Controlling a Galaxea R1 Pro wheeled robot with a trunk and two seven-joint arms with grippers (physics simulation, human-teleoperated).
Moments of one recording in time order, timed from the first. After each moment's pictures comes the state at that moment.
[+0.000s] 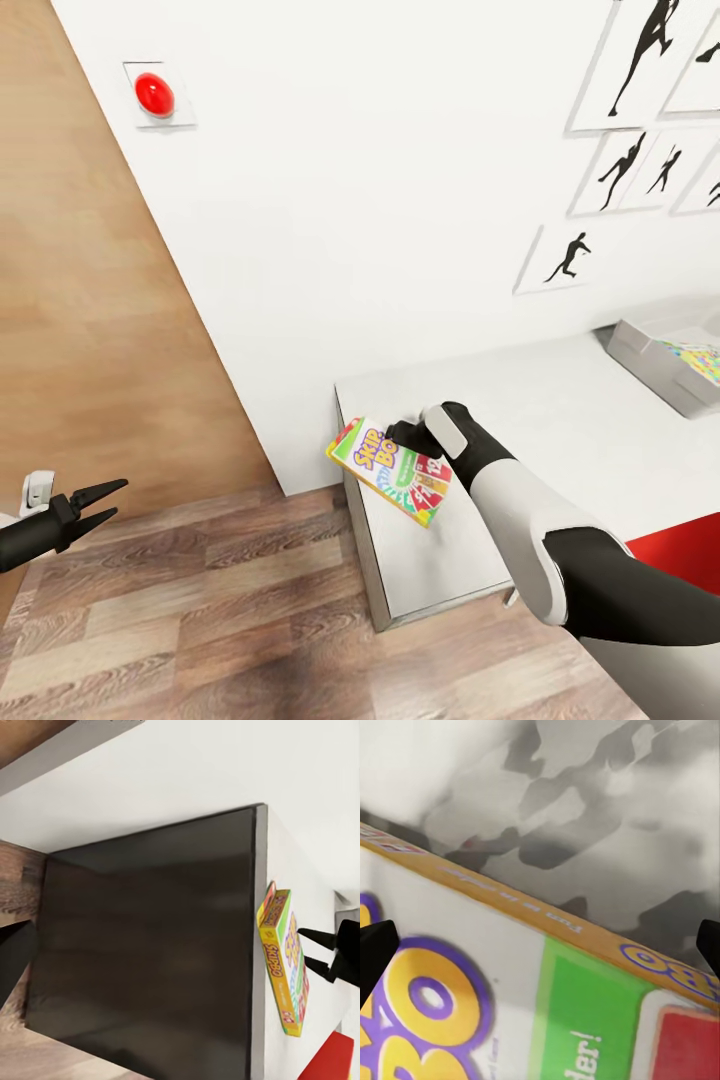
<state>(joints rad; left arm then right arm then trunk) -0.43 0.52 0.47 -1.02 0.68 0.99 -0.83 -1.17 0.17 0.04 -0.39 -0.58 0.67 -0.32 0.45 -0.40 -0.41</state>
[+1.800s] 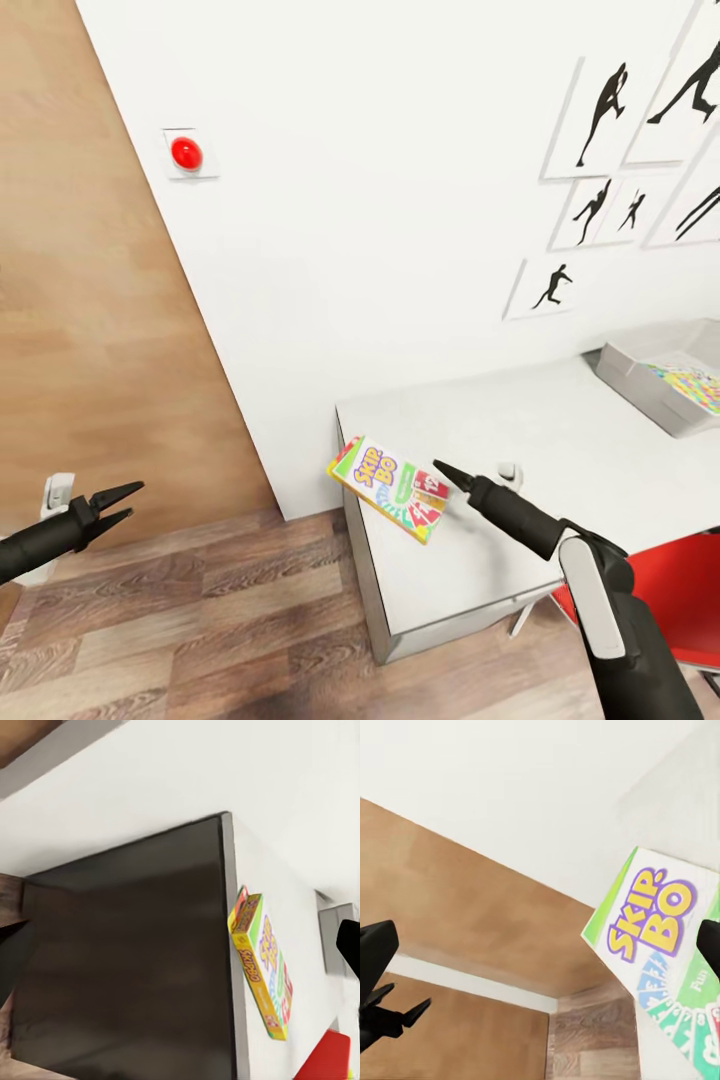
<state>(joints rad) -0.43 0.48 0.44 -1.02 0.68 0.93 -0.82 -0.38 -0.02 -0.20 -1.44 -0.61 0.75 0.62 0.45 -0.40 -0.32</state>
